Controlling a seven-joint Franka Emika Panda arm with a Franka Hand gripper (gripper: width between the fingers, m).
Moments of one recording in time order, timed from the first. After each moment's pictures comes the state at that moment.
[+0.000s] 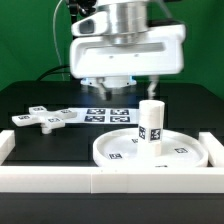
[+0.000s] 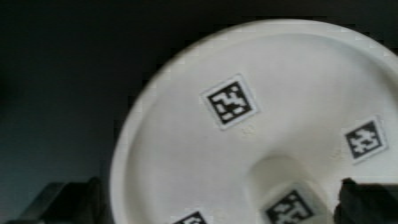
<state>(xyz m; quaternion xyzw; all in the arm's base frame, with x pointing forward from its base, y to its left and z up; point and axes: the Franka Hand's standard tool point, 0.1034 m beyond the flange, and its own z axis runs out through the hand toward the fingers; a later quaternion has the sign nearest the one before) 0.486 -0.011 0.081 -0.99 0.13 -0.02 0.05</state>
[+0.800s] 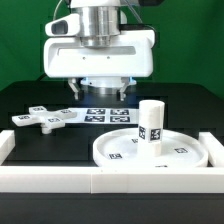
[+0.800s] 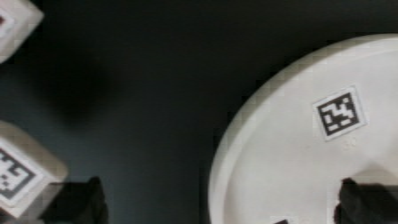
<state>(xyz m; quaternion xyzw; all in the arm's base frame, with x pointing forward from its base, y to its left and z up) 0.473 -0.058 0.078 -0.99 0.11 -0.02 0.02</state>
